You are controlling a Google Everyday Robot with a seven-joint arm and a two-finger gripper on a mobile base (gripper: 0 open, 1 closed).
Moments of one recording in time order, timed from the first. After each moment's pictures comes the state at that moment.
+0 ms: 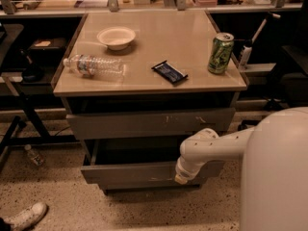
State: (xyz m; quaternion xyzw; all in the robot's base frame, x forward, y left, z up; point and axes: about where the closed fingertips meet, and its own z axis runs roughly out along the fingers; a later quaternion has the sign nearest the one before) arm 0.512 -0.114 0.425 -0.53 0.85 0.05 0.07
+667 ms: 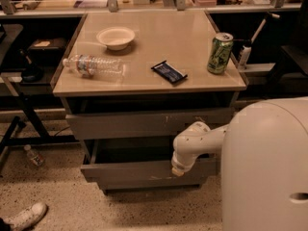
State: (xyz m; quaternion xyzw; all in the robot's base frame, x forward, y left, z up) arm 0.550 -0.107 0.426 -0.54 0.84 0.01 0.08
